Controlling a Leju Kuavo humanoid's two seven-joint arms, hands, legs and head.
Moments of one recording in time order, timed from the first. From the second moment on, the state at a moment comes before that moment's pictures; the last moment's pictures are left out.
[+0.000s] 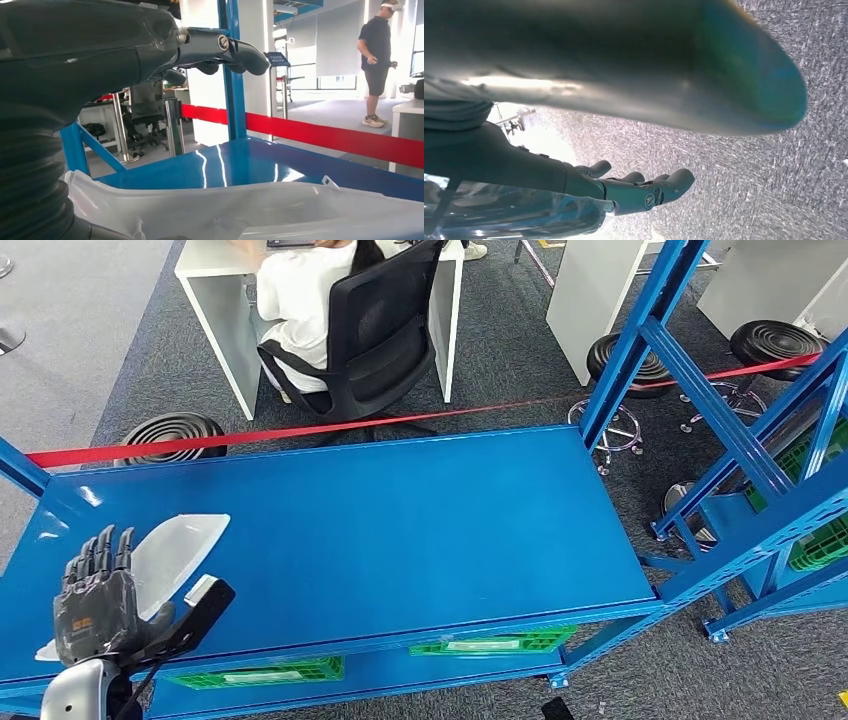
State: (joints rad) left arm 0.05 0.20 -0.09 -1.52 -1.42 0.09 0.20; right arm -0.04 0.08 -0.31 -0.17 1.00 -0.29 0.20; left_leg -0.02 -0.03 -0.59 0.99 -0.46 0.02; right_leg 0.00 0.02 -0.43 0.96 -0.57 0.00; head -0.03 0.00
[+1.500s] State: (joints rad) left arm -0.03 0.11 -0.01 -1.27 -1.38 0.08 0.15; right arm -0.05 0.08 -0.31 -0.17 1.02 -0.29 0.22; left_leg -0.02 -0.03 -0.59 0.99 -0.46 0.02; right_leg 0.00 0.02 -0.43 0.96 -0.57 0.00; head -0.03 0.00
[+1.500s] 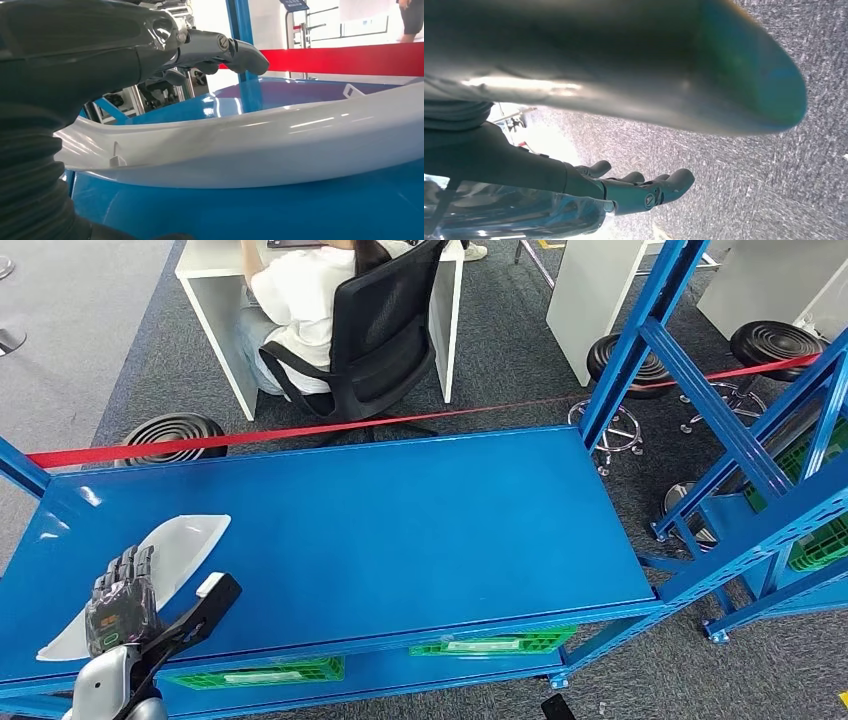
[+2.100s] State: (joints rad) left arm -0.03 0.10 0.00 -1.25 -1.39 0.08 0.14; right arm -0.05 0.08 -0.31 -0.17 1.03 -0.29 0.22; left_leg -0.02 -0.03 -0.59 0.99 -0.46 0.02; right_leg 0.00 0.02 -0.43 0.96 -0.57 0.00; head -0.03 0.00
